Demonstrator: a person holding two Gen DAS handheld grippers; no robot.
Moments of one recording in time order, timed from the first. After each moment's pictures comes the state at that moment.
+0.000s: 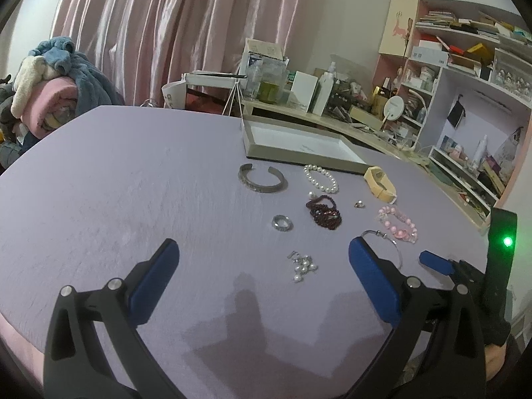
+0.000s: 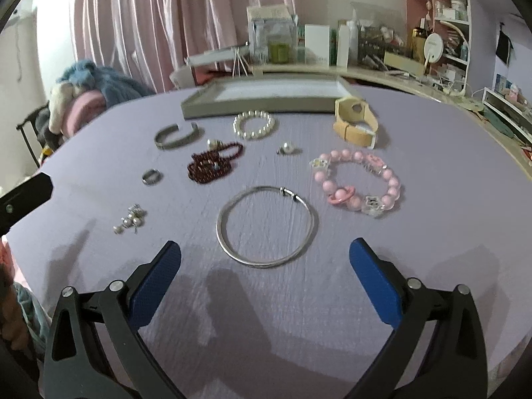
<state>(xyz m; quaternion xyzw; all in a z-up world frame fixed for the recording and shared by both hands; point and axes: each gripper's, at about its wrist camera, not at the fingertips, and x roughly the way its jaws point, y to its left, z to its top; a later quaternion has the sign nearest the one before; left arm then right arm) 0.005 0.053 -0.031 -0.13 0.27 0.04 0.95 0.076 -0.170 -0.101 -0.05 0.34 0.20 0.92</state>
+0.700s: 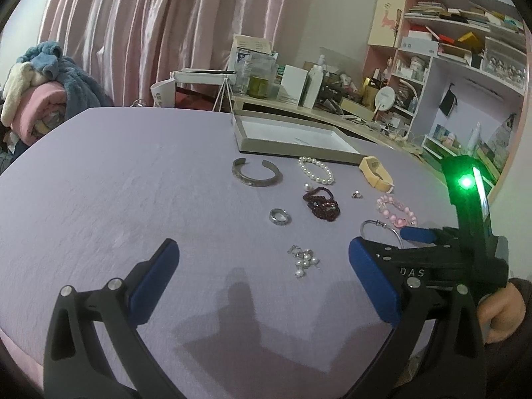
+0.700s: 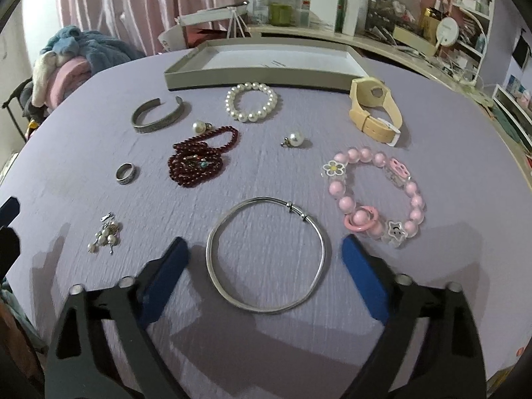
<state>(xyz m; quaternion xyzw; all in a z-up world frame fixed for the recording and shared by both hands) 0.012 0.051 -0.036 -0.11 0.28 0.01 0.95 0.110 -0.149 -0.096 -0.09 0.42 0.19 0.89</state>
